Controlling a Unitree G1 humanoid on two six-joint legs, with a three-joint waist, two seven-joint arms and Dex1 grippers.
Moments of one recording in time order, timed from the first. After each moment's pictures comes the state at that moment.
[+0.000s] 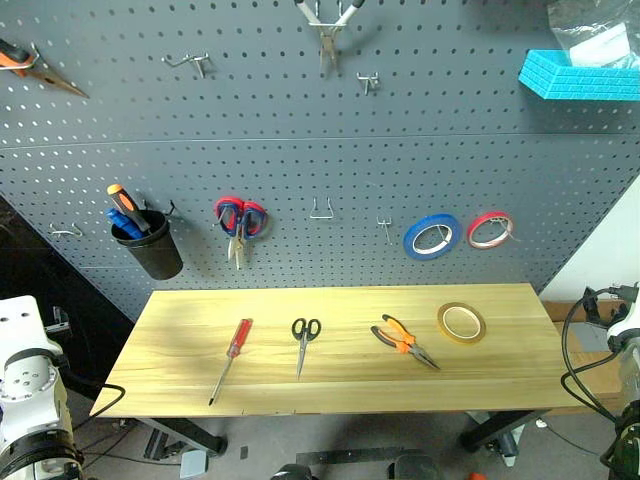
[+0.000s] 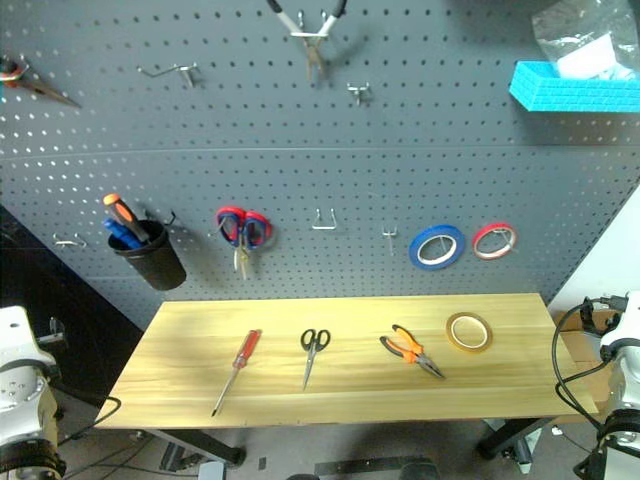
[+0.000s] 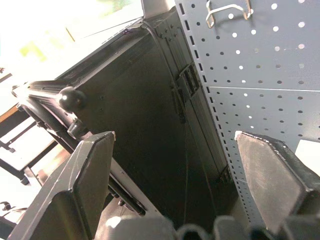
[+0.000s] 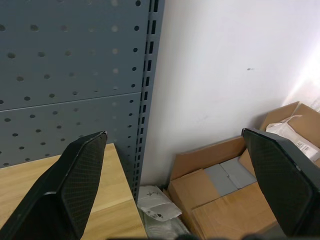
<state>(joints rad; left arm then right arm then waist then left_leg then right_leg) -0.18 0.70 0.53 0.77 -0.11 -0.10 0.03 -0.33 -0.68 -0.47 0.95 0.22 -0.19 0.26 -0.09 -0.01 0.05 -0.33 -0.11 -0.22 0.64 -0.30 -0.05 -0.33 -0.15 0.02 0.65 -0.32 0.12</state>
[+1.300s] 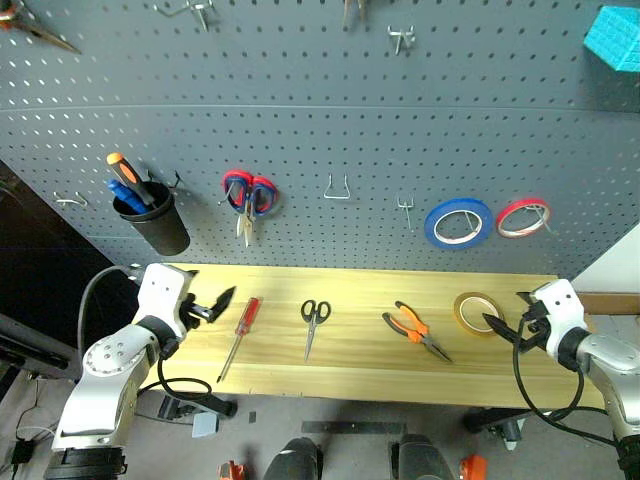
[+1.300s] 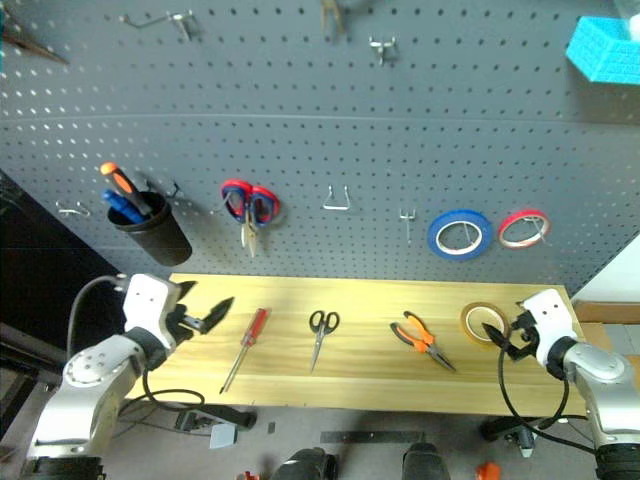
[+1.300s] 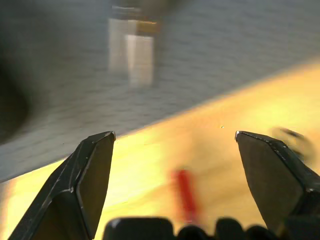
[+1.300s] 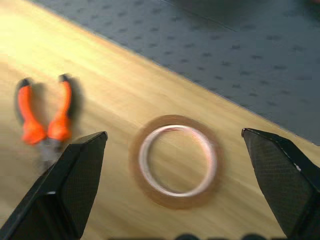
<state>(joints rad) -0.02 0.66 0.12 -0.15 -0.33 0.33 -0.63 0.00 -0.70 -0.14 0.01 0.21 0.36 0.67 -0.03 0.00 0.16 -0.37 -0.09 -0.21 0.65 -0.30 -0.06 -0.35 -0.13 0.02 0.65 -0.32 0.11</state>
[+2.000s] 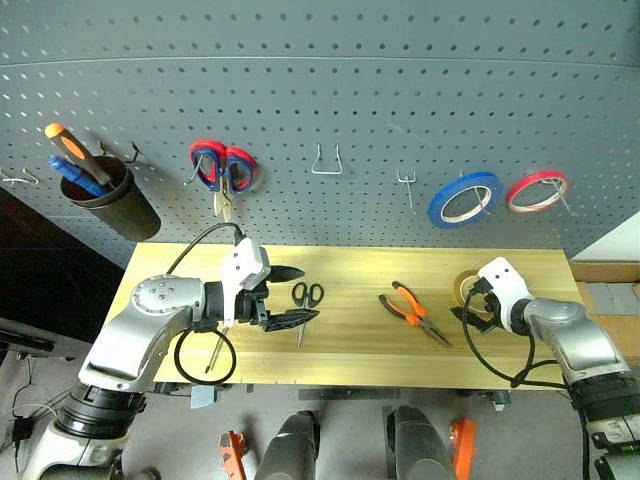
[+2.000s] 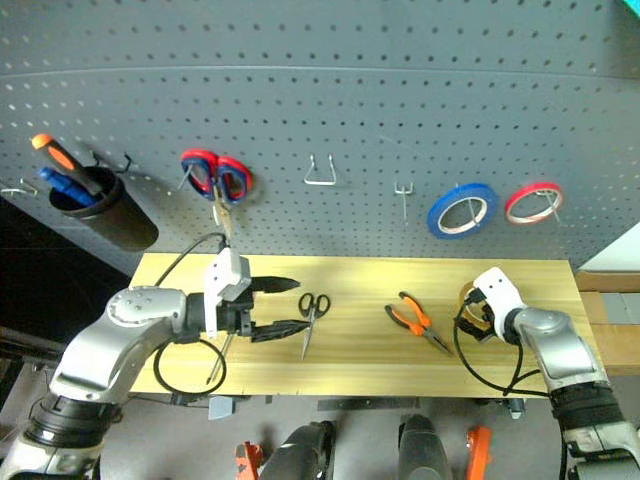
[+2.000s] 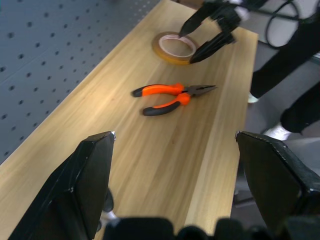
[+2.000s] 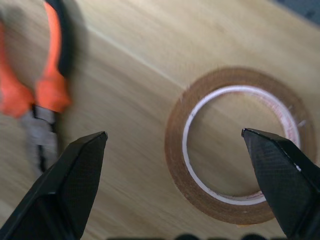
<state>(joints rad) -0.30 0.73 -0.07 -0.23 -0.43 0.50 -1.06 -0.36 -0.66 0.11 0.23 0.05 0.62 0.63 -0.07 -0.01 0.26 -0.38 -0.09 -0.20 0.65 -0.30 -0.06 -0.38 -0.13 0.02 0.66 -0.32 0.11</state>
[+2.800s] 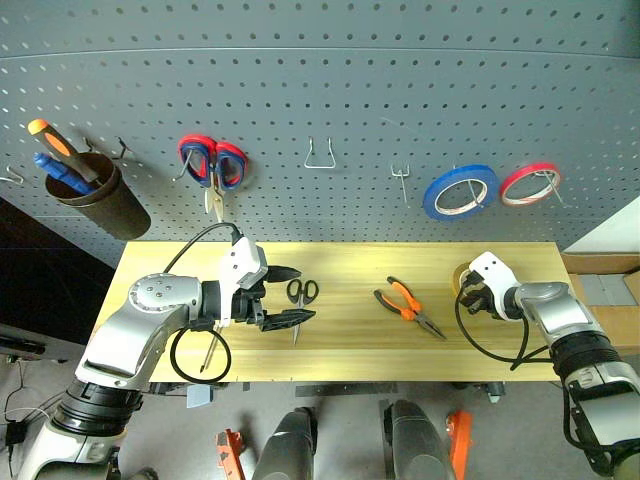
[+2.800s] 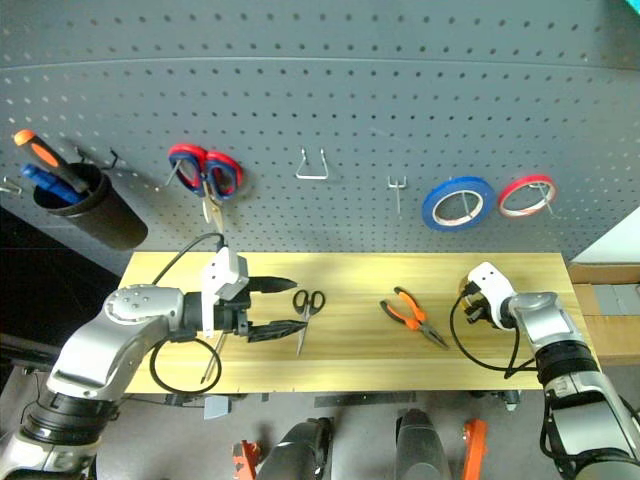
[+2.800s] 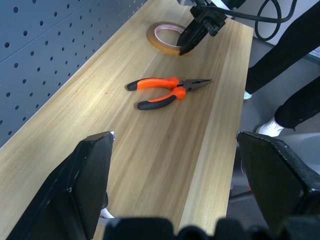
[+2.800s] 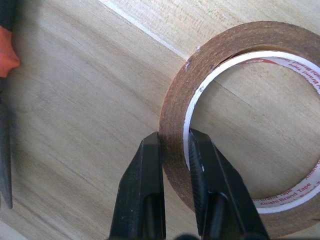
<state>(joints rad) -0.30 0.75 -0.06 -0.22 -0.44 0.50 -1.06 -0.57 -0.62 0.18 0.63 -0.05 0.49 0.78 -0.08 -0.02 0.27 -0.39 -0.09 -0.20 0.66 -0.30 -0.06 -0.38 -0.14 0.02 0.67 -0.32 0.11</state>
